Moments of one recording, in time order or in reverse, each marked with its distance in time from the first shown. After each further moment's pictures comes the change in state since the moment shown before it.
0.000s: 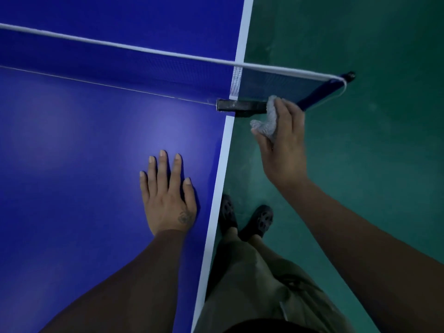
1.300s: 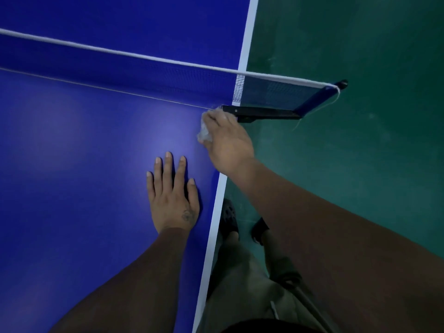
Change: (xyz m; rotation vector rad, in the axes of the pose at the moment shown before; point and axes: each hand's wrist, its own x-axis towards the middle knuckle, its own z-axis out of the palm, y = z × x) left_hand 0.001 0.003 -0.002 0.013 -0.021 -0.014; right_hand 0.028 -0.072 0.061 -0.319 -0.474 -0.206
